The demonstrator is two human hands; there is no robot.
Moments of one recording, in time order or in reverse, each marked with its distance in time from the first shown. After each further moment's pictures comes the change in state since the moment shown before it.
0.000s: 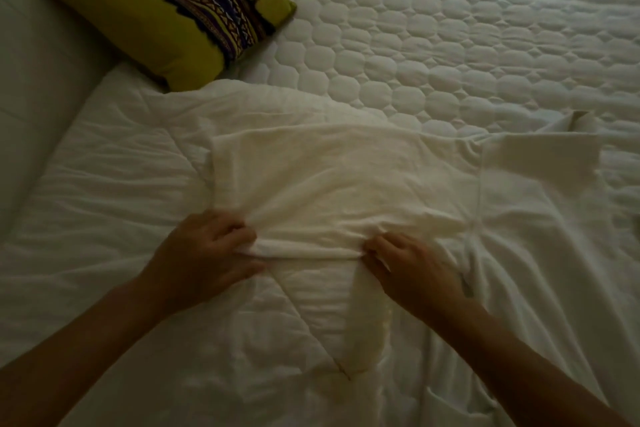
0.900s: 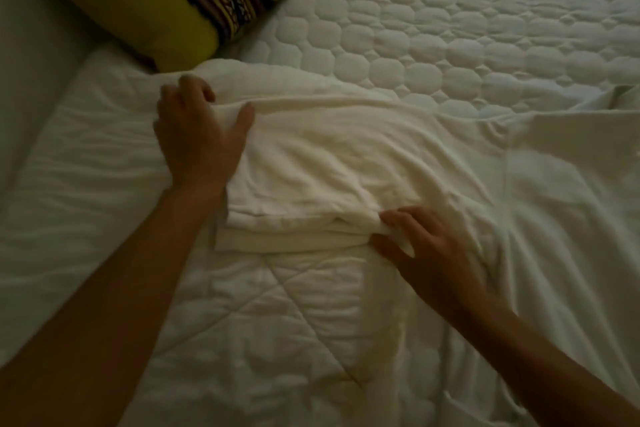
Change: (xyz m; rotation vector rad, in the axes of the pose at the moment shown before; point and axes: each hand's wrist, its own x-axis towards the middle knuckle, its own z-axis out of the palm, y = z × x) left_hand 0.123 -0.039 0.015 -0.008 0.304 -0.803; right_hand 0.004 0.012 0.016 0.135 0.147 0.142
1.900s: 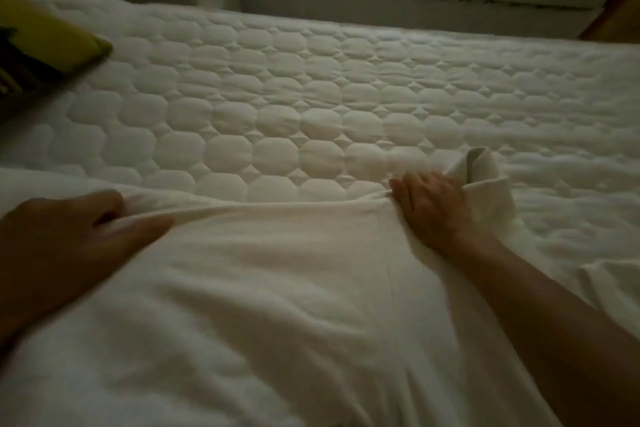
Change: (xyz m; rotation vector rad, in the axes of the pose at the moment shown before) left_hand 0.037 0.079 0.142 -0.036 -0.457 0.246; right_hand 0.125 0.319 -0.057 -0.572 -0.065 0.296
